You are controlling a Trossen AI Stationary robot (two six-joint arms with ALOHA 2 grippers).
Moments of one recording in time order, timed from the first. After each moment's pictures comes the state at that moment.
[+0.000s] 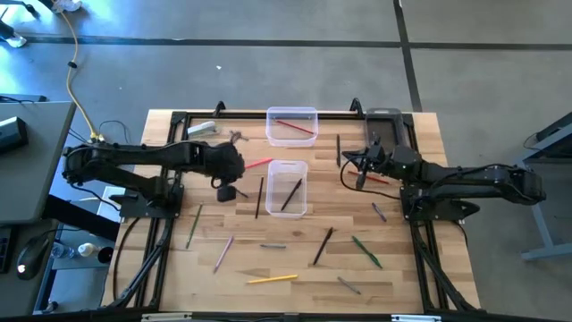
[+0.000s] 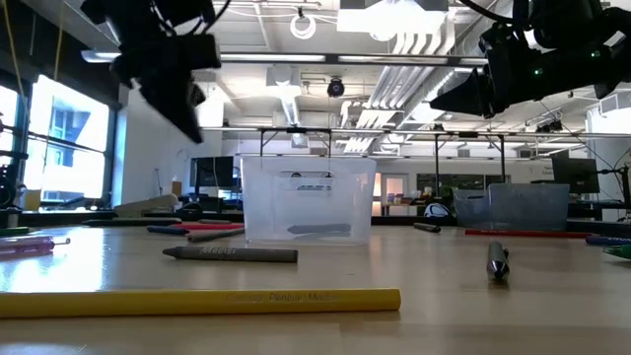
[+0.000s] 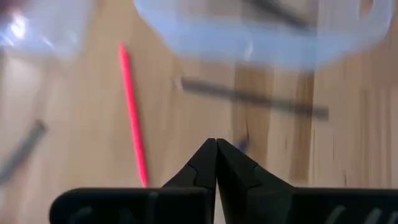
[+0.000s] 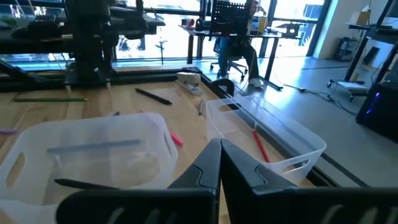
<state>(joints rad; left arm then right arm) 0.29 1.17 0.80 -0.69 -0.05 0.08 -0.28 0.76 0.23 0.41 0.12 -0.08</state>
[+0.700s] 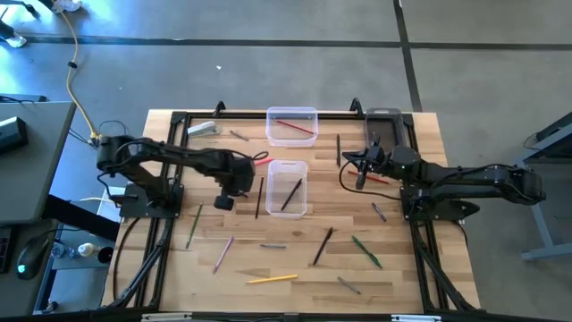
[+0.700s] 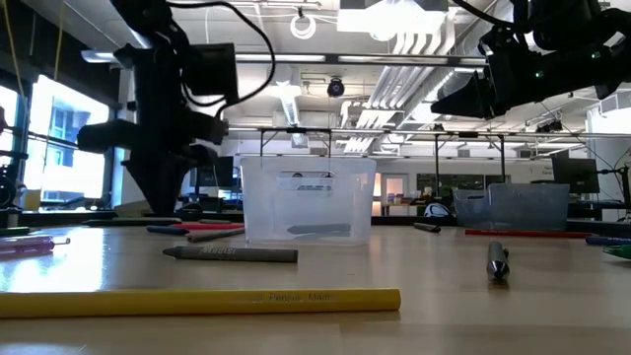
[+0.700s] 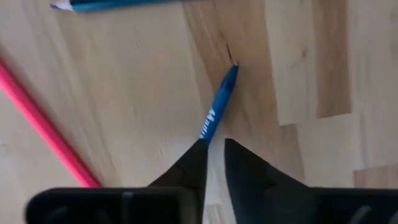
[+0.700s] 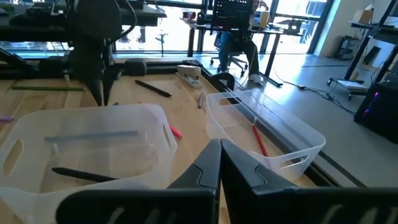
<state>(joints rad) 0.30 1.53 0.80 -0.70 0.02 0.40 -0.28 0.76 0.23 0.39 0.12 -0.11</state>
